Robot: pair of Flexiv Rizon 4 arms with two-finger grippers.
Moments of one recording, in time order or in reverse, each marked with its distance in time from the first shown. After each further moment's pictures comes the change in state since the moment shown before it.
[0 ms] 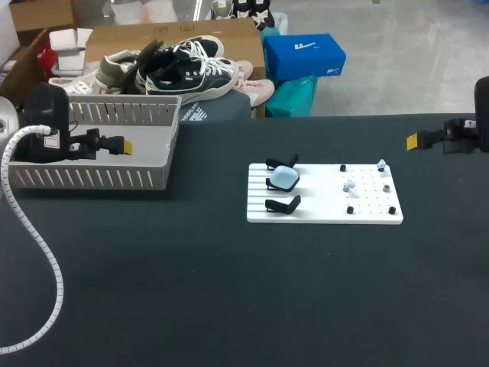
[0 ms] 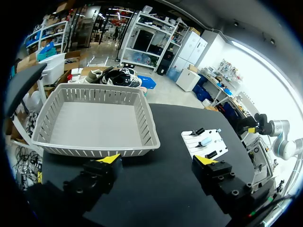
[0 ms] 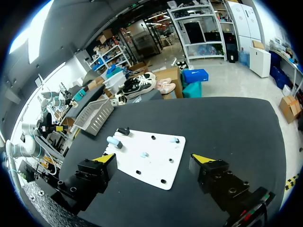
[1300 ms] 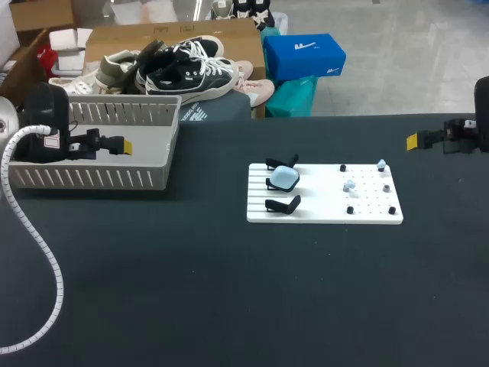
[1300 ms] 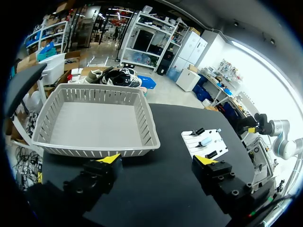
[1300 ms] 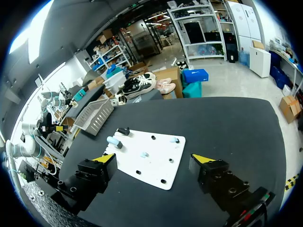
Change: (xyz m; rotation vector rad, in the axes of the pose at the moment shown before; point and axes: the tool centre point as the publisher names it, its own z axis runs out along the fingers) left arm 0.000 0.000 0.000 -0.001 0.000 0.009; right arm 0.000 0.000 0.000 0.000 0.000 0.000
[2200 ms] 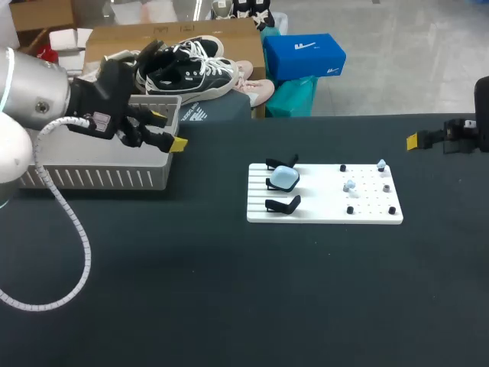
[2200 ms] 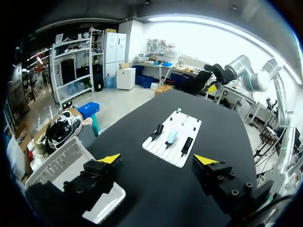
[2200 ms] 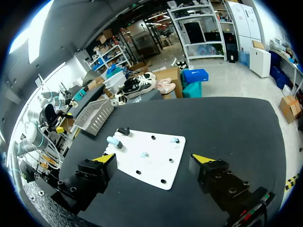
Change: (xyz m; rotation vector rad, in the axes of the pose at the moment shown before) left arm -0.028 -0.089 0.057 0.350 0.037 0.676; right arm 0.000 0.000 0.000 0.000 0.000 0.000
